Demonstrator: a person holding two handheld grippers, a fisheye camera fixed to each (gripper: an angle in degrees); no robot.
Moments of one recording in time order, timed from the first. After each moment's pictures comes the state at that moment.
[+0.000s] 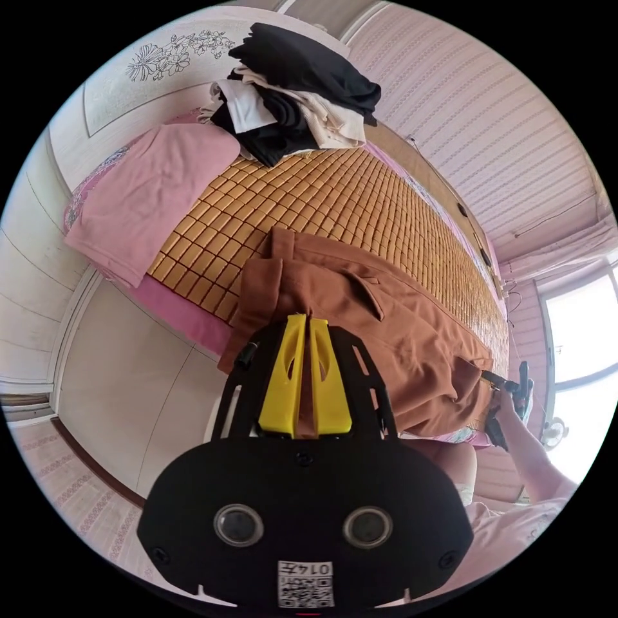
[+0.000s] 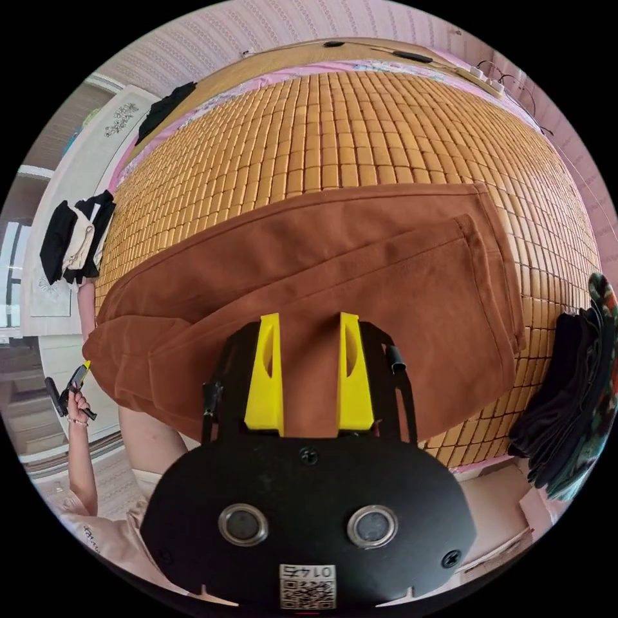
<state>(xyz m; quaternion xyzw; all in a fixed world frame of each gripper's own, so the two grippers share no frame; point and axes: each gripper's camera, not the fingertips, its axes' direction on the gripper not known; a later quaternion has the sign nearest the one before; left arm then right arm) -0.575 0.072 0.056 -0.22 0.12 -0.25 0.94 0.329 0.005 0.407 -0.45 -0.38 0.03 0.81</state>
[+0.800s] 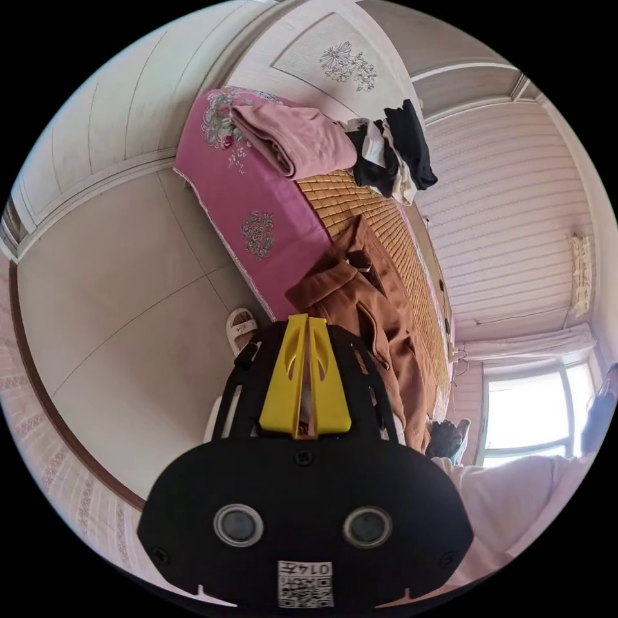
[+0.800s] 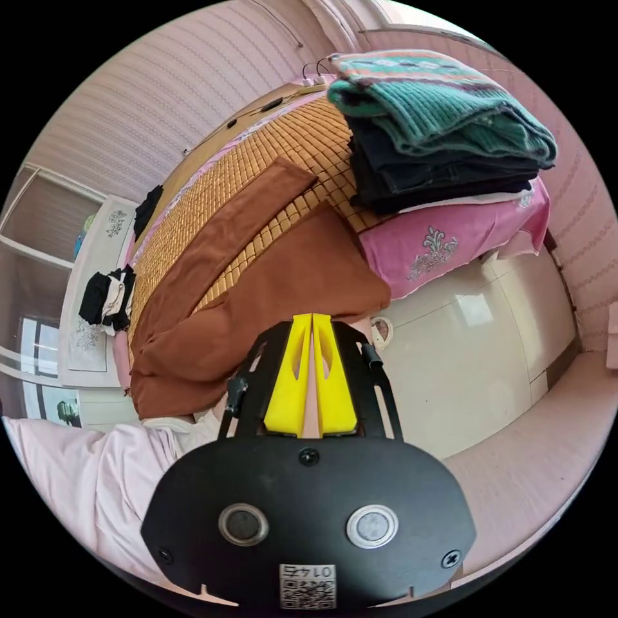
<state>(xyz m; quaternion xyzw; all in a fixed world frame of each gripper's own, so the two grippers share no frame) -0.658 0.253 -0.060 -0.14 0.13 -0.45 0.87 0.634 0.201 0.201 -0.37 -0.34 0.29 0.81</state>
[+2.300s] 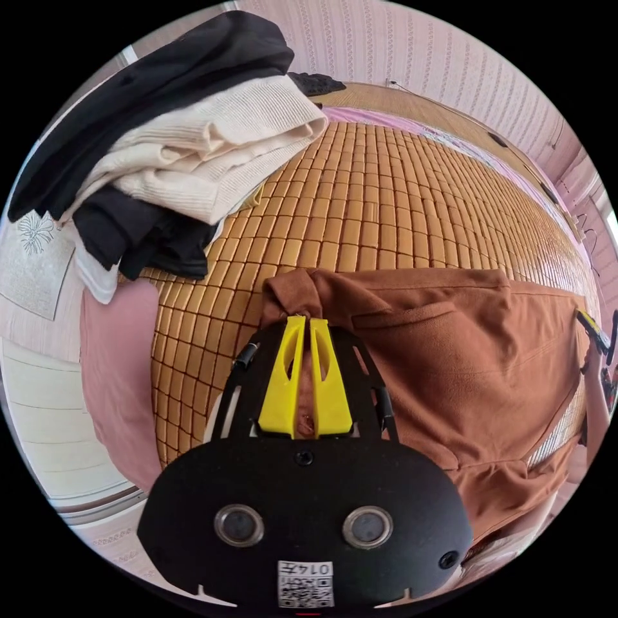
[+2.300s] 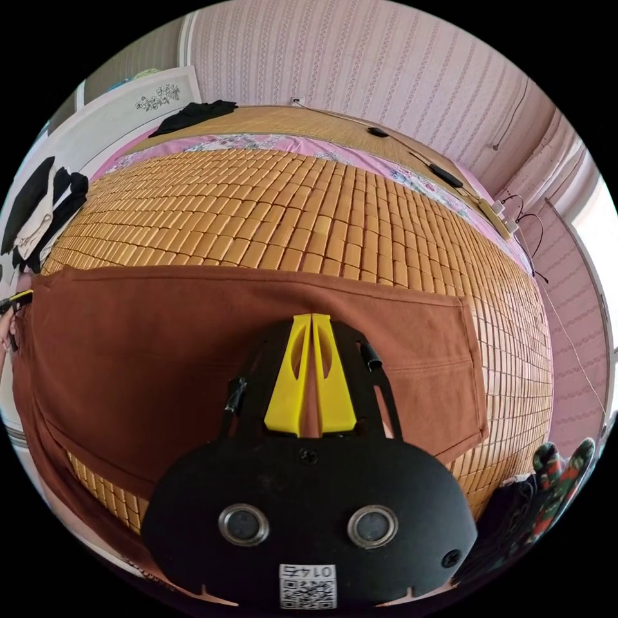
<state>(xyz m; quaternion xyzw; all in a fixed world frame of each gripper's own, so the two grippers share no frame) -0.456 -0.058 0.434 -0.27 -0.04 -0.04 0.96 0.264 -0.033 0.397 -0.24 -0.31 -0.04 0.92</state>
